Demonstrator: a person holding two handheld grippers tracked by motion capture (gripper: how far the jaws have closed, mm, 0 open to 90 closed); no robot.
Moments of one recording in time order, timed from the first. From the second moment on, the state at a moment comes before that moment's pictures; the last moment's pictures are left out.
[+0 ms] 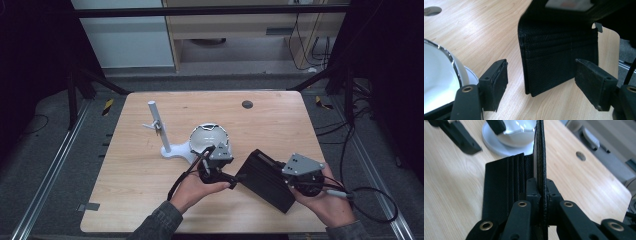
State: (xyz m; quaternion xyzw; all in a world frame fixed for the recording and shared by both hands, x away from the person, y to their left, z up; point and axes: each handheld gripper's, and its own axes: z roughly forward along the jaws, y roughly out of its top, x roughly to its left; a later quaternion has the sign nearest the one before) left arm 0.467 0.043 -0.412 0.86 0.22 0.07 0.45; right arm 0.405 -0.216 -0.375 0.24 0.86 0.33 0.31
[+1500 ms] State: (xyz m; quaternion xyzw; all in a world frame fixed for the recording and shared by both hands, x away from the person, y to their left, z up) left arm 0.483 0.043 -0.358 0.87 0.21 0.05 0.44; right arm 0.403 -0.220 -0.380 0.21 0.84 0.42 0.27
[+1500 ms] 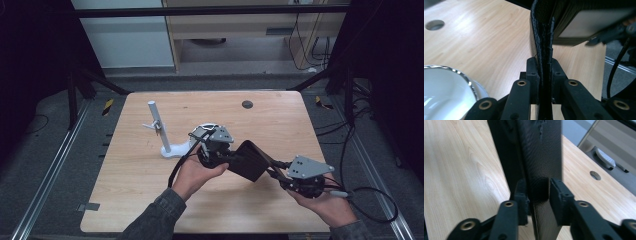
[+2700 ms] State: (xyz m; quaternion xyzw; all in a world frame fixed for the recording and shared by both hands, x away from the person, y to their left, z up) left arm 0.487 0.065 -0.313 0.88 0.22 0.11 0.41; right arm 0.425 -0.217 -0.465 0.37 0.78 0.44 0.24
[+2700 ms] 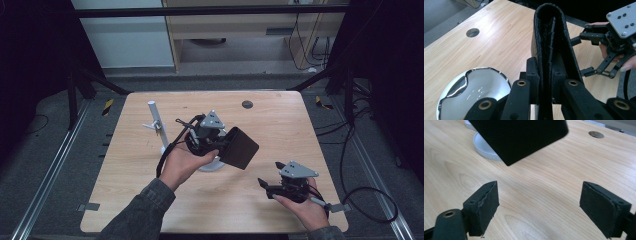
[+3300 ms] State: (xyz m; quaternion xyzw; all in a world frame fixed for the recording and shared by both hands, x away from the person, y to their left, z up) left arm 0.486 0.085 -0.299 0.87 0.23 0.13 0.41; right arm 0.428 -0.222 -0.478 0.40 0.78 0.42 0.24
